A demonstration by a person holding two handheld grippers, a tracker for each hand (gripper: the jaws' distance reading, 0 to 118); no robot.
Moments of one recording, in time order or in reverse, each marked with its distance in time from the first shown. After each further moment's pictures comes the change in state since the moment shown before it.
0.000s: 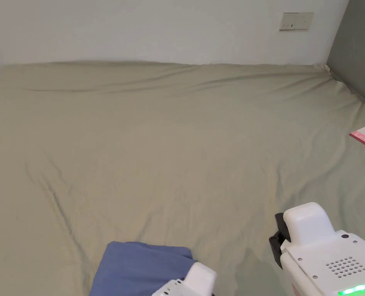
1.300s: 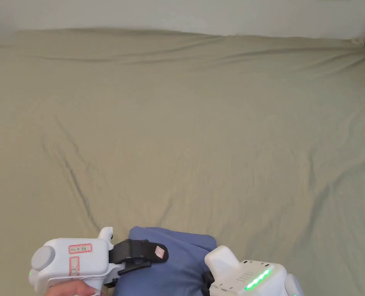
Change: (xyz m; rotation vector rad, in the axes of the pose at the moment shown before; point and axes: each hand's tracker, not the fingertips) left arm -0.245 -0.079 0.003 -0.143 -0.661 1.052; right arm -0.136 -0.070 -0.146 -0.388 0.551 0.115
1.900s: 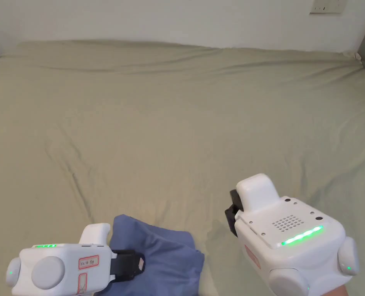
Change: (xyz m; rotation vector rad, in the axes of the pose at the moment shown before) left arm 0.088 -0.055 0.048 0.194 0.566 -0.466; right arm 0.009 0.068 0.147 0.449 -0.391 -0.015
